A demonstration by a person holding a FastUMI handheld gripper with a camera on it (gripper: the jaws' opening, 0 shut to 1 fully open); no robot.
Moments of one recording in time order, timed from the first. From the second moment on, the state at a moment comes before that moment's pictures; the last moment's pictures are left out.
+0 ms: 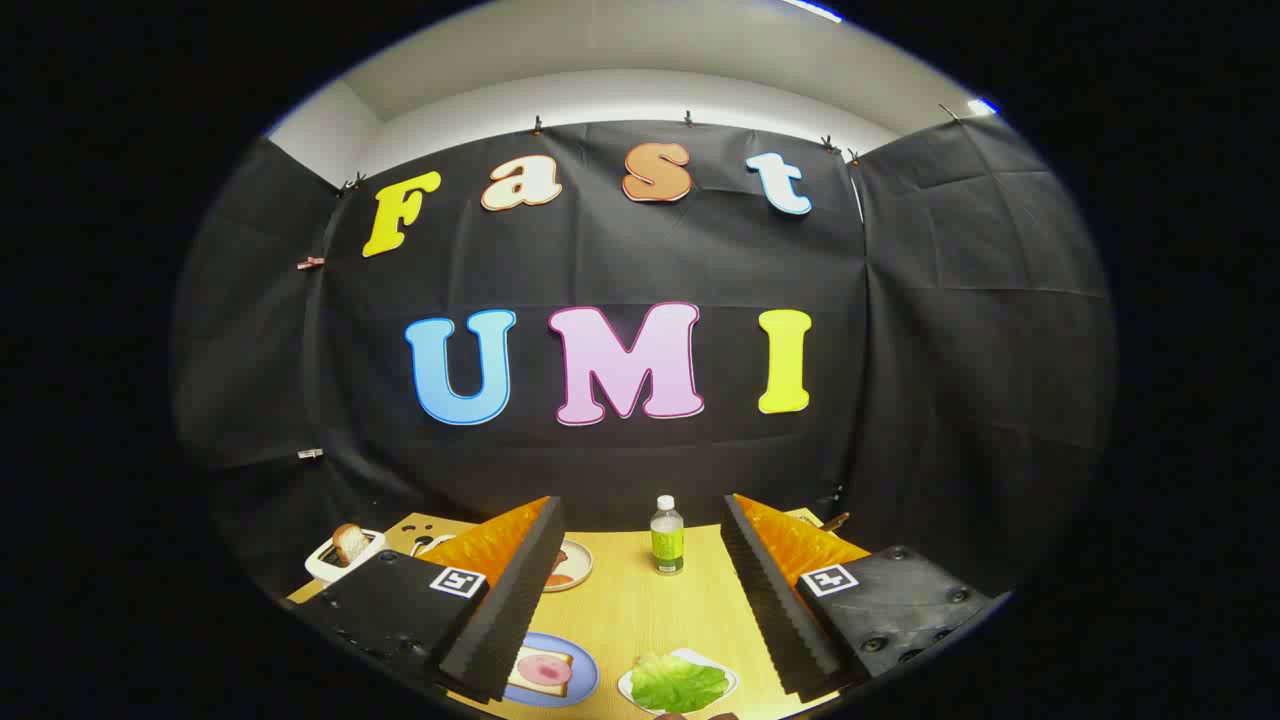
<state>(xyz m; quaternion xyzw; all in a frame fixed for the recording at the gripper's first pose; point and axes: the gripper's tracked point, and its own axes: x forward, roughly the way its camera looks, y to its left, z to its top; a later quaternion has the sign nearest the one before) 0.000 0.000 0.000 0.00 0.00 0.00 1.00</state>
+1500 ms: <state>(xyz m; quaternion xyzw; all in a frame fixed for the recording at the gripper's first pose) -0.005 -0.025 -0.061 0.00 0.07 -0.03 1.00</state>
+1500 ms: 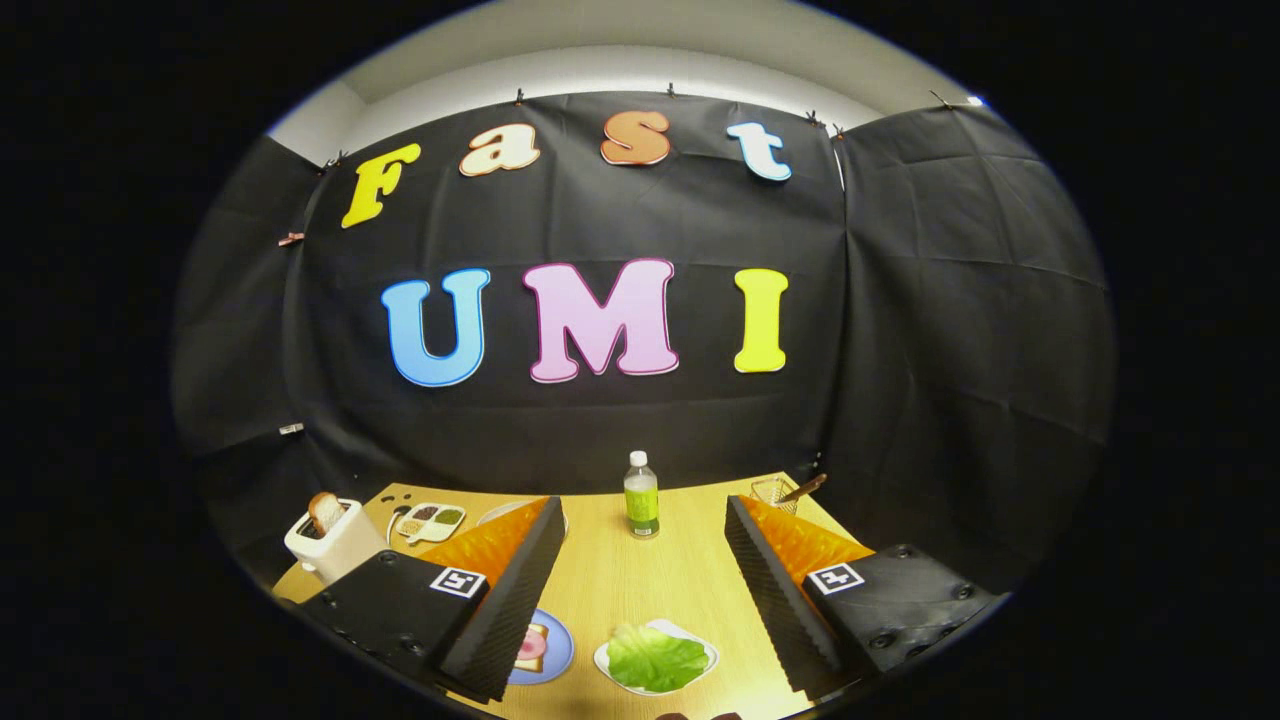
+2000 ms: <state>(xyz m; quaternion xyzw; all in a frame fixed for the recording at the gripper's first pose) 0.019 -0.027 -0.177 -0.01 0.19 0.03 0.98</state>
